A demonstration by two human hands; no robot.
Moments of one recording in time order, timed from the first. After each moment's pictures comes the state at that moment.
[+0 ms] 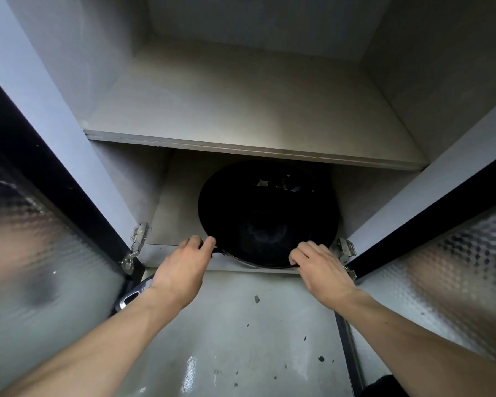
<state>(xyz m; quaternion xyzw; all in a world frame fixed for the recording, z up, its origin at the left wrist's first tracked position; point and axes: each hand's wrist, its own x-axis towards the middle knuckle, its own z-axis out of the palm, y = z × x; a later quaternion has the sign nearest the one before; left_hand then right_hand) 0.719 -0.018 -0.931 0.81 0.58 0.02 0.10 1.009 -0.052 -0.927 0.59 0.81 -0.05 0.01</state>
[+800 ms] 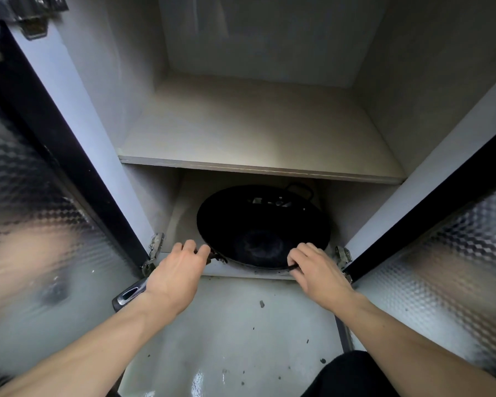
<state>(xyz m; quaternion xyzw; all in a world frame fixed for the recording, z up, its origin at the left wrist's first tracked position) 0.701 -0.044 -0.866 0.80 0.60 -0.03 0.05 0.994 -0.063 -0.886 0.59 0.80 -0.09 -0.04</state>
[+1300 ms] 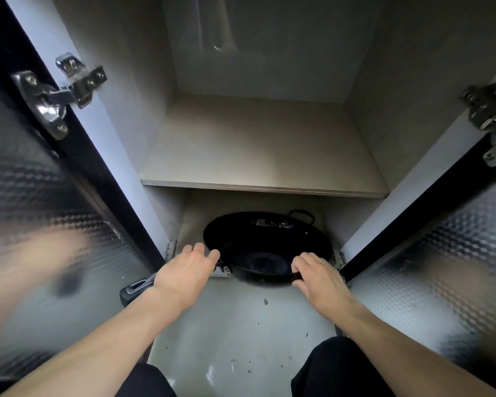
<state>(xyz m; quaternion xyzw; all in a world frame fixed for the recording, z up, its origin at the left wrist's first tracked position) 0.699 -0.054 -0.794 0.82 0.56 -0.12 0.06 0.982 -0.089 -0.836 0.62 0.78 -0.10 -0.03</state>
